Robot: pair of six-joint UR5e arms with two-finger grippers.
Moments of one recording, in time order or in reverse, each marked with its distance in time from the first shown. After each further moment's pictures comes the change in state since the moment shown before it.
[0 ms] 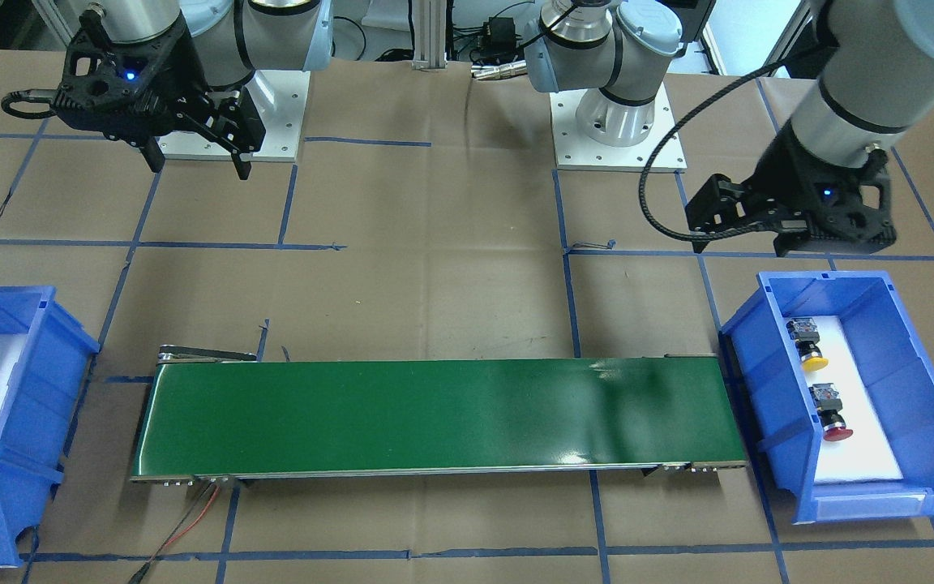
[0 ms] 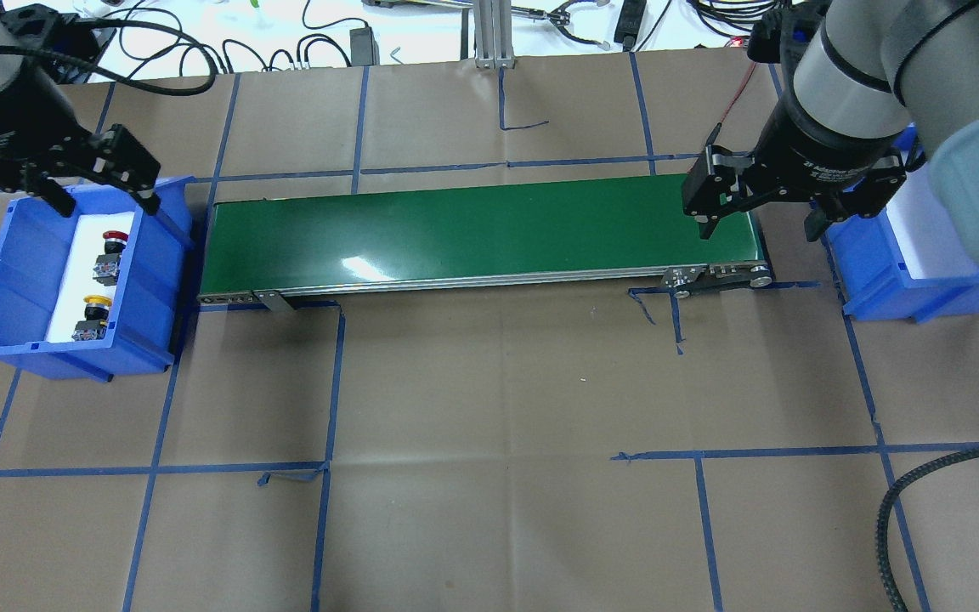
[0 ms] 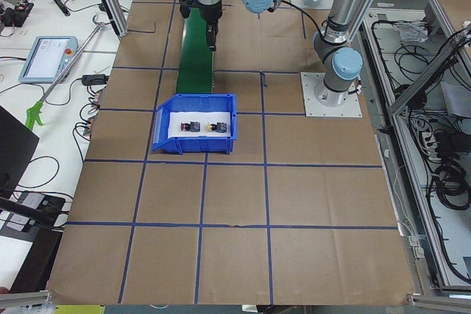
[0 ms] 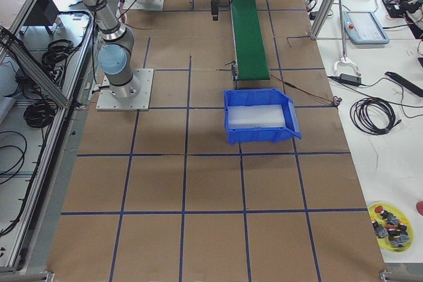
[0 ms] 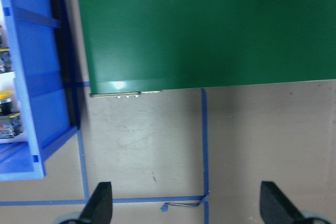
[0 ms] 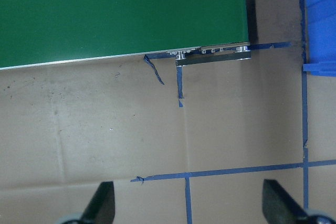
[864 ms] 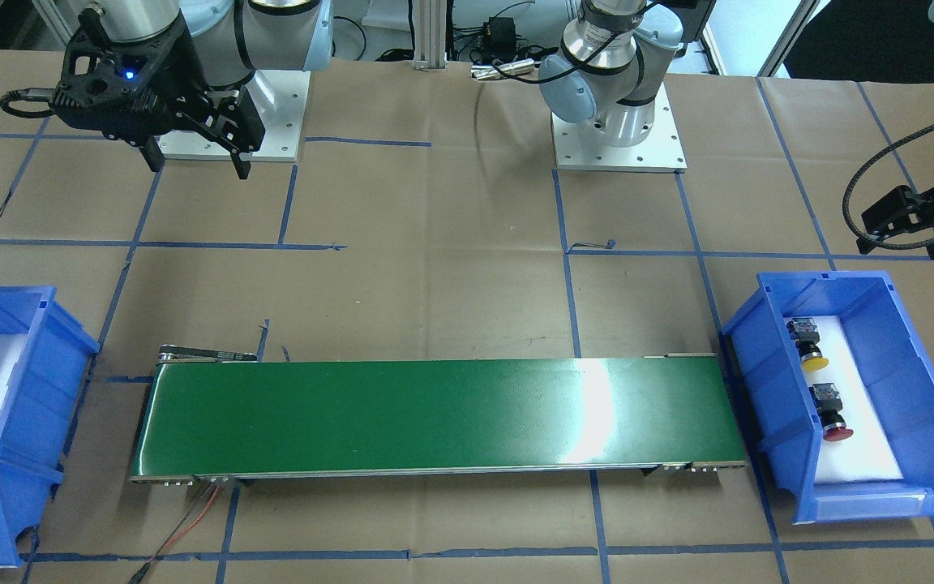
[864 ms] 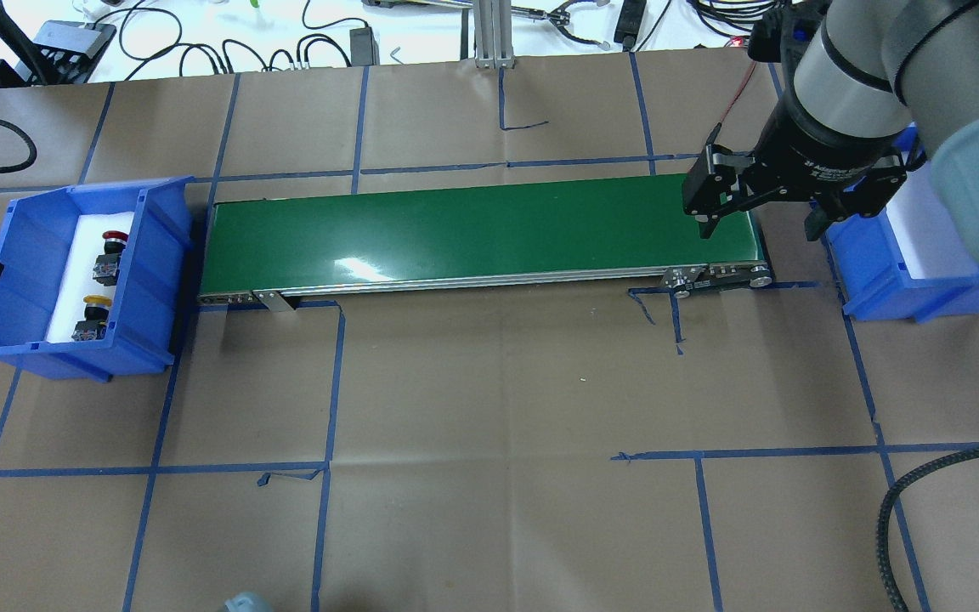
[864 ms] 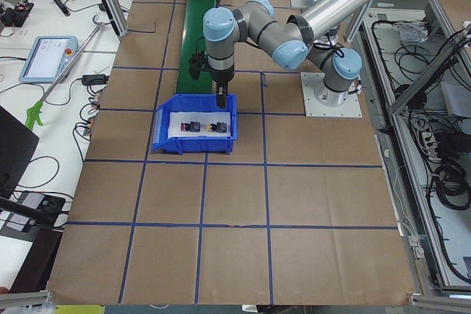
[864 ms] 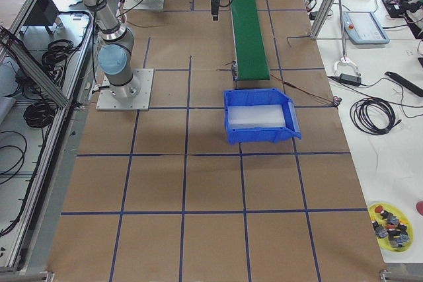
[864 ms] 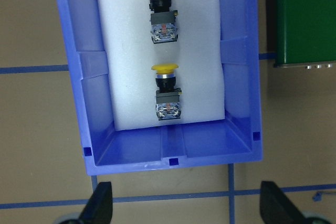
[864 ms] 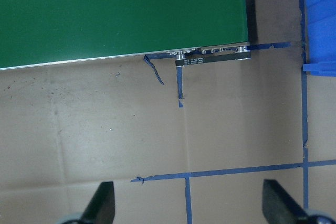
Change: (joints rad) left arm 0.307 -0.010 -0.136 0.190 0.001 0.328; right arm 0.000 0.000 -0.001 0.000 0.000 0.001
